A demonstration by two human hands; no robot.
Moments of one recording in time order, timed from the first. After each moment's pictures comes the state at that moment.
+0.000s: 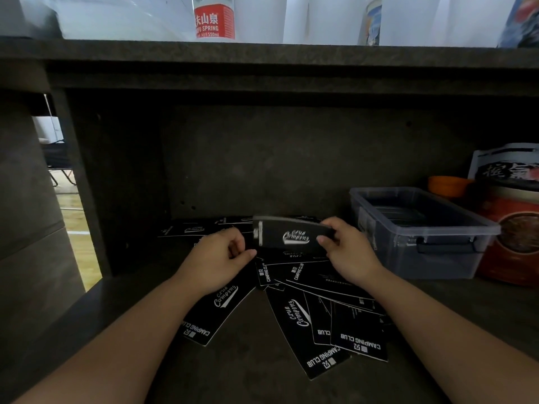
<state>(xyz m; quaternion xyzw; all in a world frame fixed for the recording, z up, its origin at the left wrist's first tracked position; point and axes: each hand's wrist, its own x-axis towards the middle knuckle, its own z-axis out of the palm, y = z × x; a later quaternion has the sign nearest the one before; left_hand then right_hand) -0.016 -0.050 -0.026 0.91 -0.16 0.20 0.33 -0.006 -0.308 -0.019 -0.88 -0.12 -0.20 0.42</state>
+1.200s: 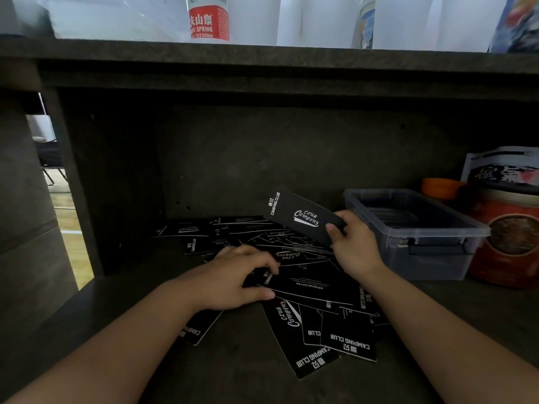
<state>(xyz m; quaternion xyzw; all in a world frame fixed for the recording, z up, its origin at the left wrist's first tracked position) -0.031 -0.070 -0.020 0.93 -0.34 0.03 0.15 -0.004 -0.318 -0.012 -0.84 -0.04 -0.25 0.47</state>
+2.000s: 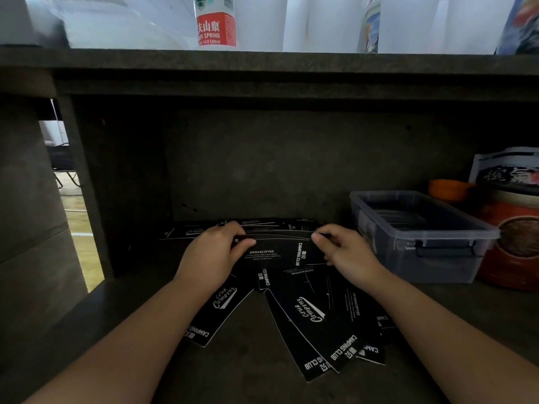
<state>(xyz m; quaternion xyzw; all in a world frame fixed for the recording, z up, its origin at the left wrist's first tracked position) -0.028 -0.059 -0.014 0.91 -0.13 0.32 0.21 -0.012 -0.310 -0.015 -0.85 -0.14 -0.16 0.48</state>
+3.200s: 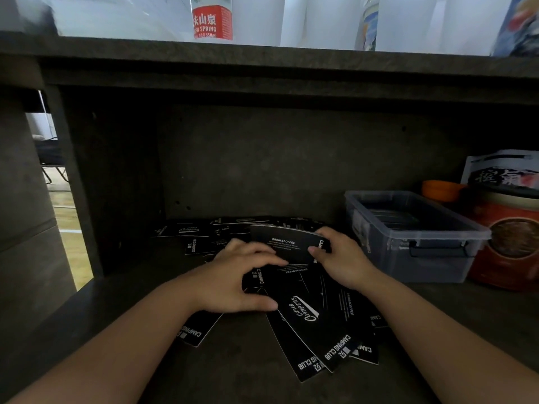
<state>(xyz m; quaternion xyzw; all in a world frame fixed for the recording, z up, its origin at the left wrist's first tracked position) -0.035 -0.064 -0.016 0.92 -0.34 0.02 0.20 -0.002 -0.312 -0.021 -0.91 -0.11 -0.14 0.38</state>
